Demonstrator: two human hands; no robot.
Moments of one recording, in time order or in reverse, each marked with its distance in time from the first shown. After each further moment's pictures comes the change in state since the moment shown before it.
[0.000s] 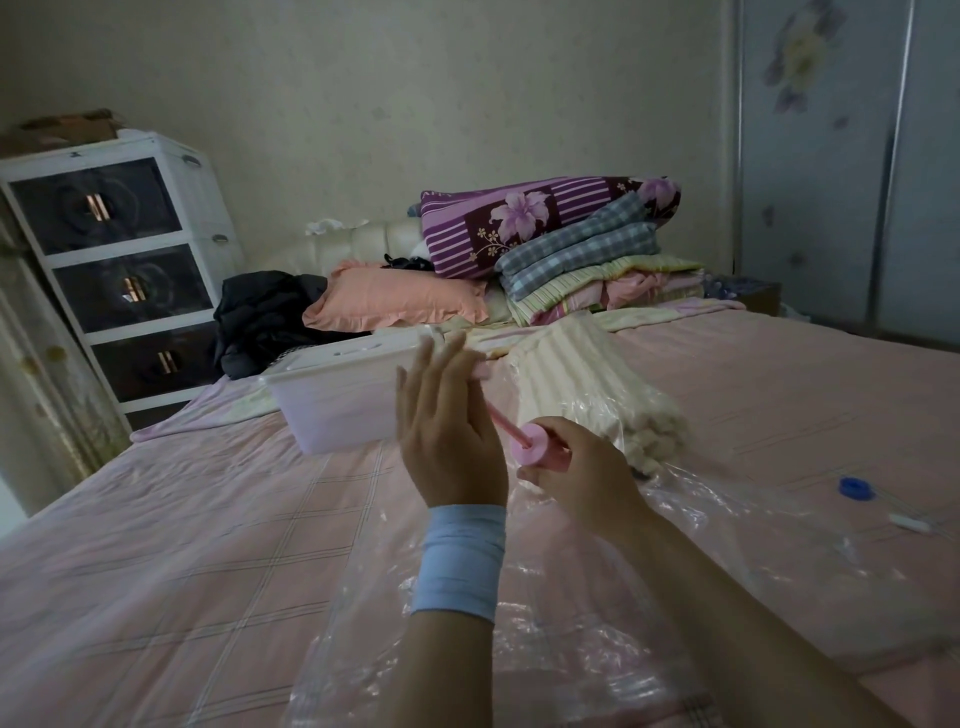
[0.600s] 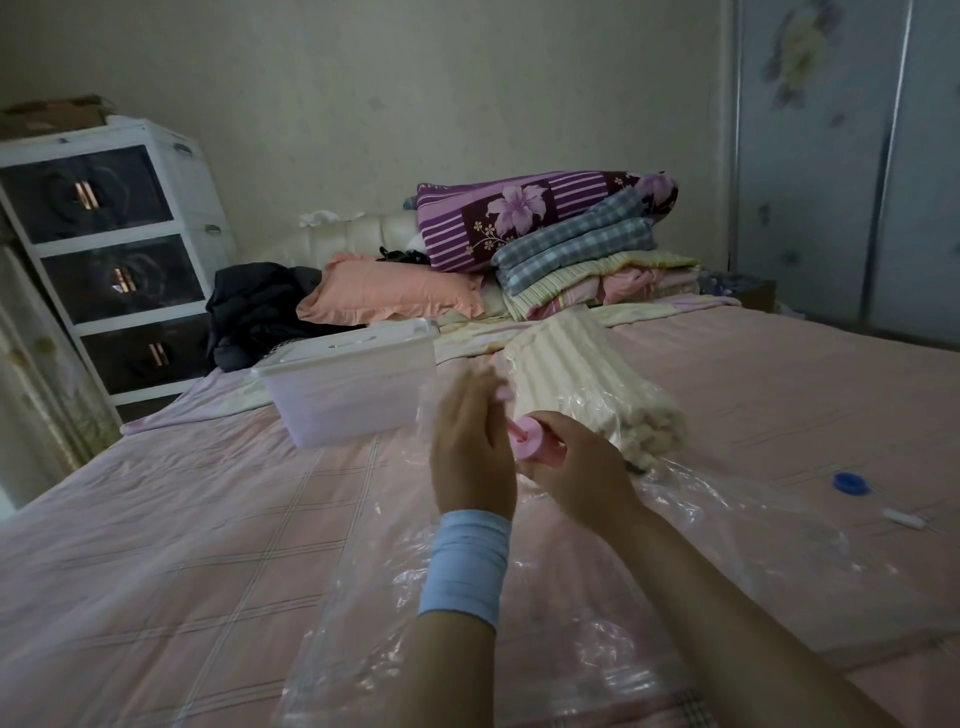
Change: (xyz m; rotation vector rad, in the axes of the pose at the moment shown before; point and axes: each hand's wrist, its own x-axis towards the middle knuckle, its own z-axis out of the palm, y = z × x) left_hand -0.026 -0.011 0.012 -0.164 -0.281 -0.145; right_hand -0.001 -0.002 0.003 -0.009 0.028 0.012
